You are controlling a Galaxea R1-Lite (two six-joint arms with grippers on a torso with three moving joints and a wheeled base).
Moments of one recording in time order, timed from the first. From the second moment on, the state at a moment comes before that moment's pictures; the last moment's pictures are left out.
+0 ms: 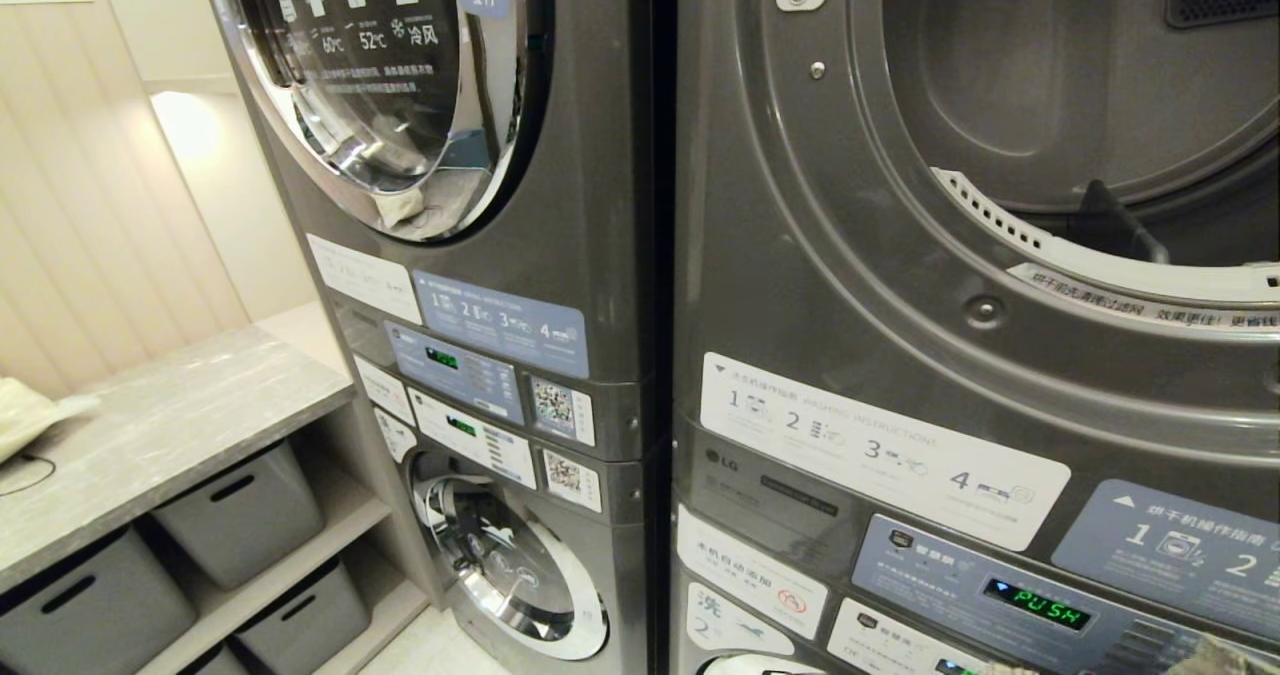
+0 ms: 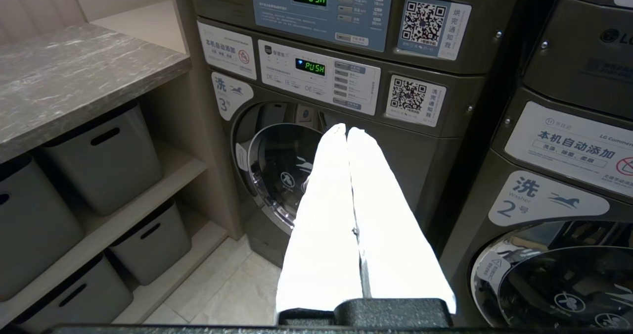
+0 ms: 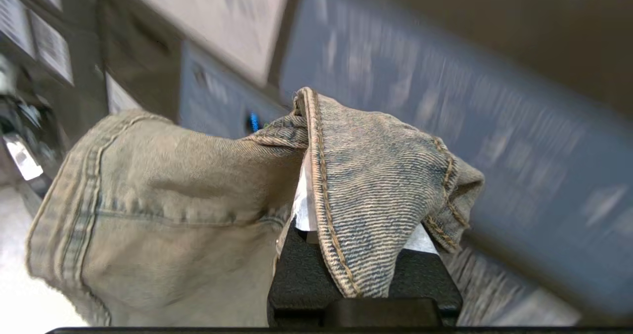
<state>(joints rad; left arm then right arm) 0.00 0.00 0.00 0.00 0.00 0.01 -0.01 0.03 -0.13 0.02 0.14 -0.31</state>
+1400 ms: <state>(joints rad) 0.00 0.00 0.00 0.00 0.00 0.01 0.29 1.56 -1.95 -0.09 -0.06 -0.34</state>
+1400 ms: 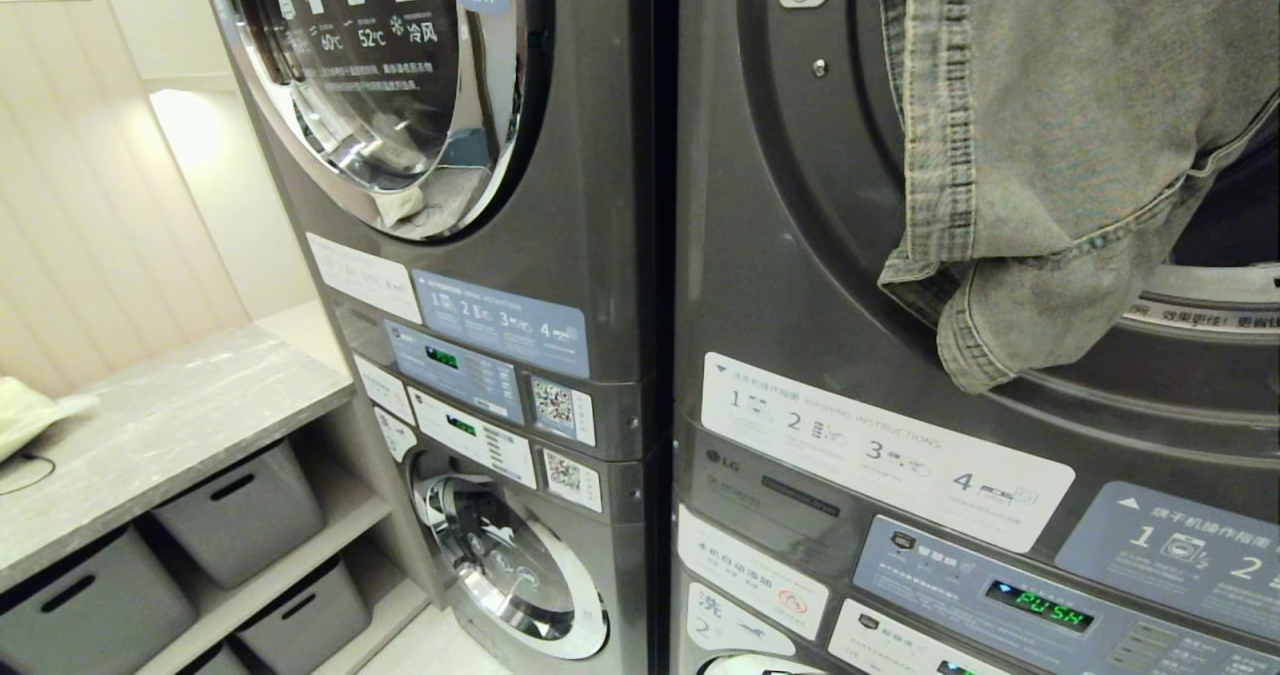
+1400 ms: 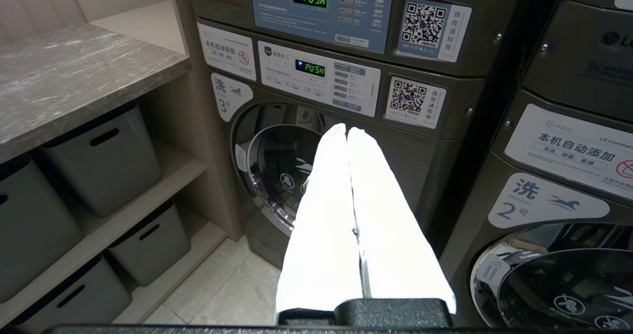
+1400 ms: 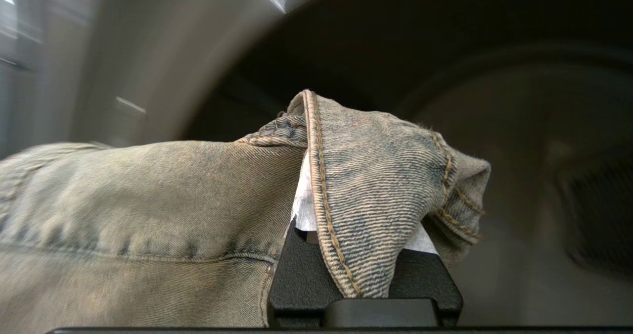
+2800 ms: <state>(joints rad) 0.00 0.00 0.00 0.00 0.00 0.01 0.16 1.72 -1.96 -0.27 -0.51 -0.41</state>
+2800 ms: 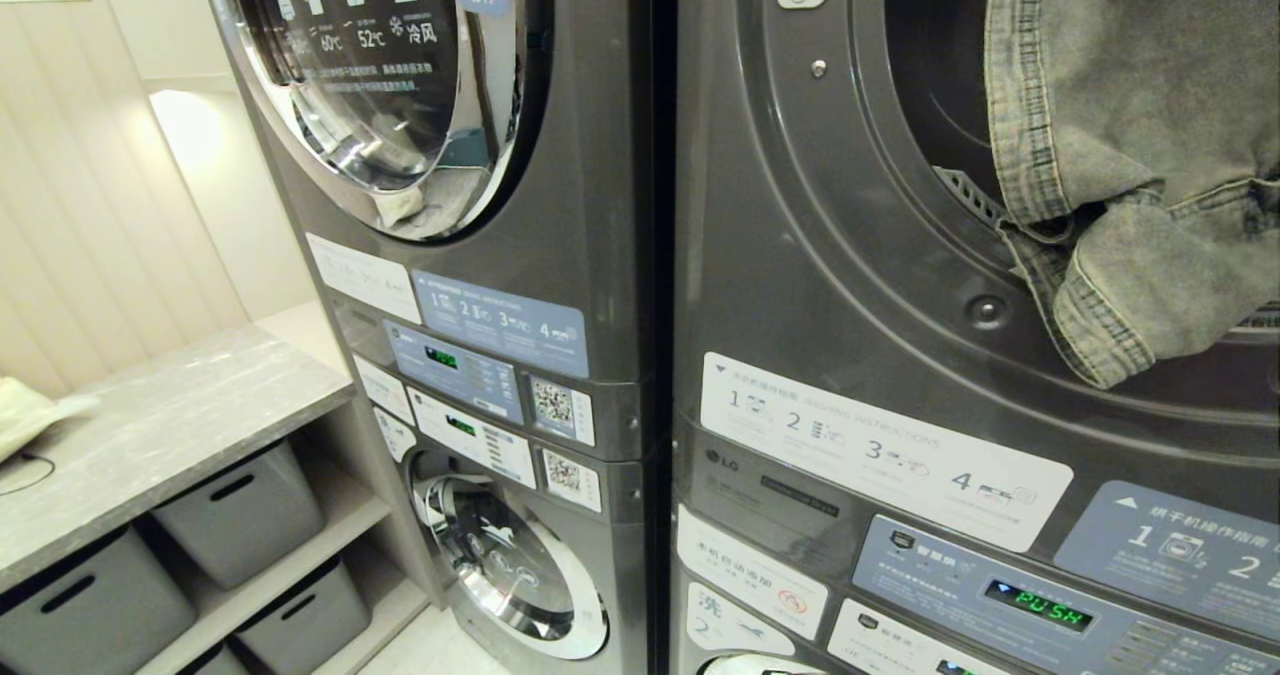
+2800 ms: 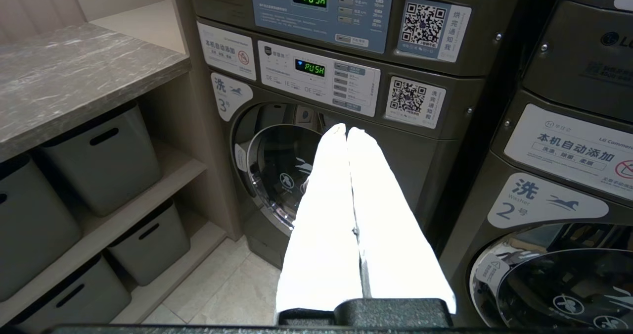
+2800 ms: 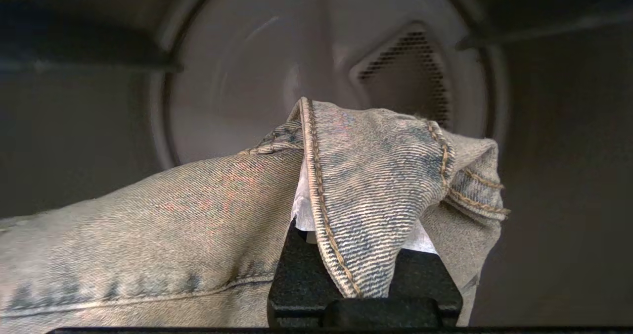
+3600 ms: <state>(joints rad) 0.00 0.00 0.00 0.00 0.00 0.01 0.16 1.71 -1.94 0.08 -0.45 -0.37</state>
